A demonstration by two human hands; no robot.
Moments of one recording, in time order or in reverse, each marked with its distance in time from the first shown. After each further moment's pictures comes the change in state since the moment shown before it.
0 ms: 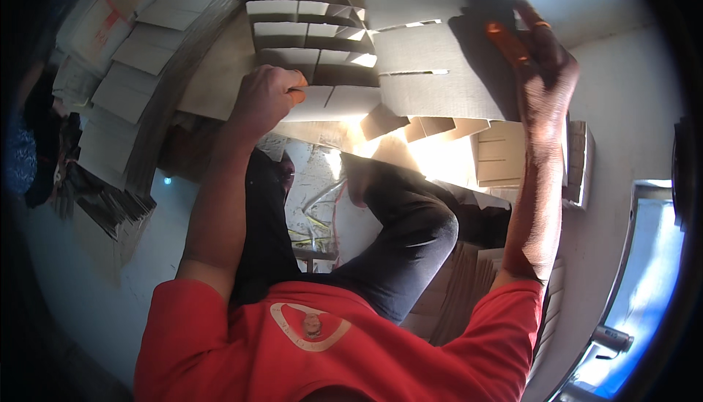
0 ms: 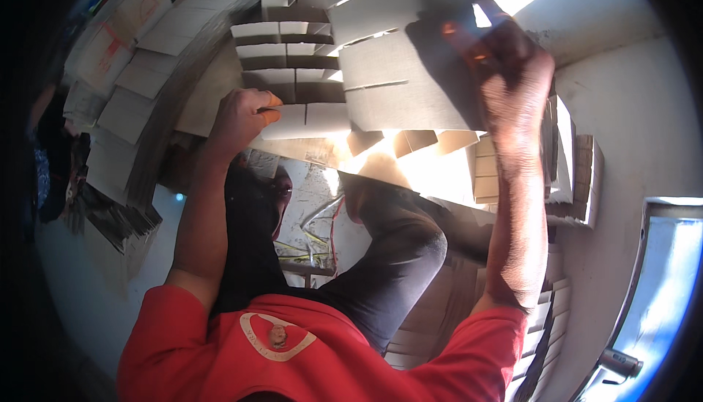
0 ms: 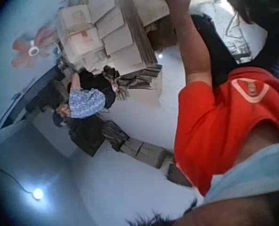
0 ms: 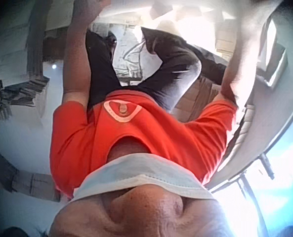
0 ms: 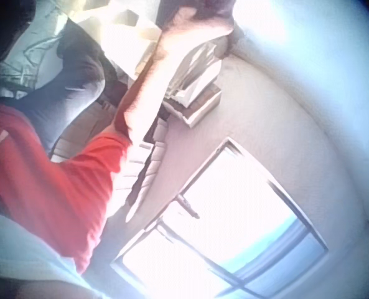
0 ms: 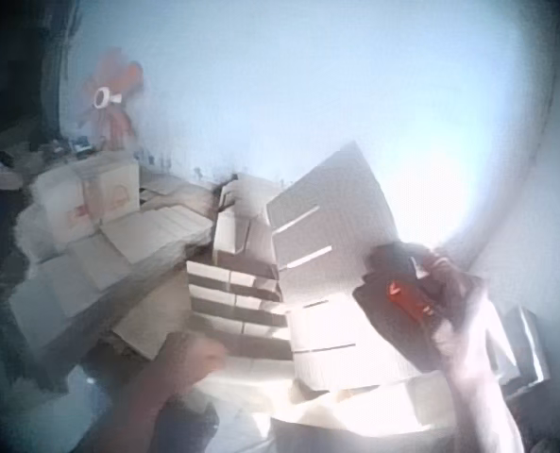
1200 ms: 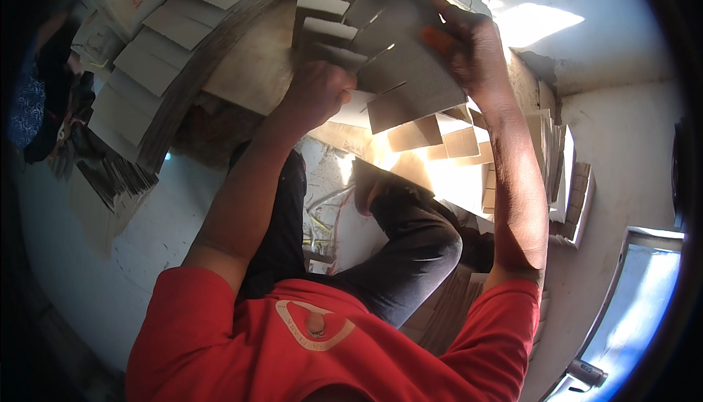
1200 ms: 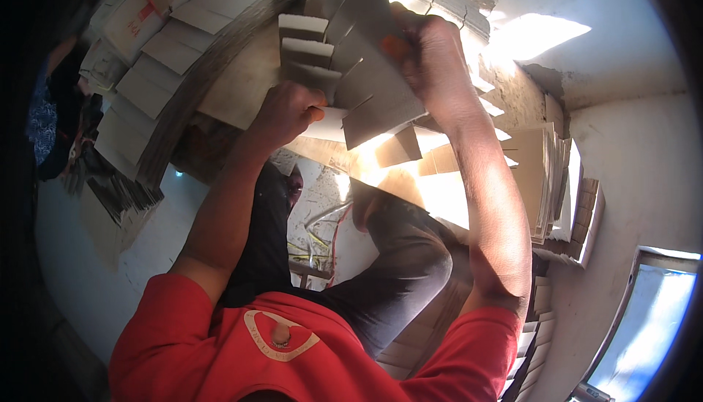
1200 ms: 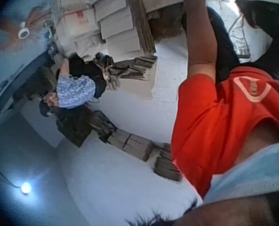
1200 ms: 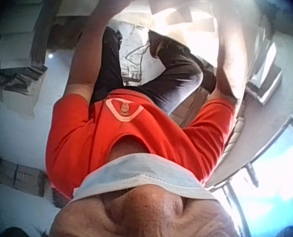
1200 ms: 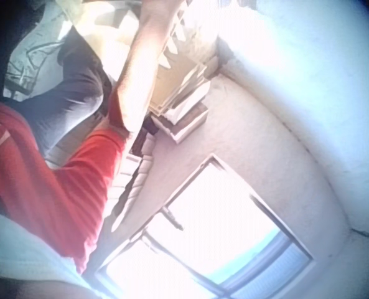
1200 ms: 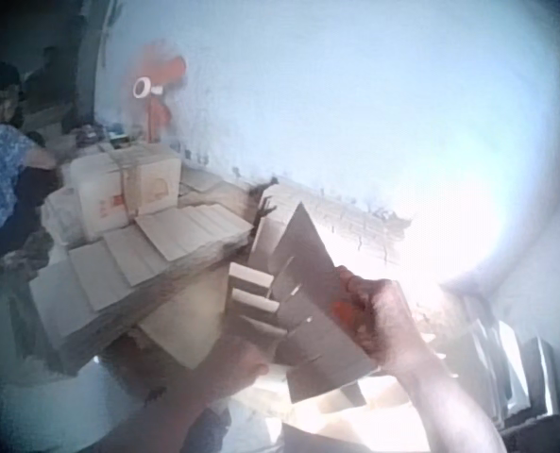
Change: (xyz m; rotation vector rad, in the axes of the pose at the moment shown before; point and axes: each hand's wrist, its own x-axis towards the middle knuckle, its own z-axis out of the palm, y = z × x) left_hand 0.009 -0.009 0.012 -0.060 0.077 0.104; right_hand 0.035 -0.006 0.118 0.237 -0.423 0.060
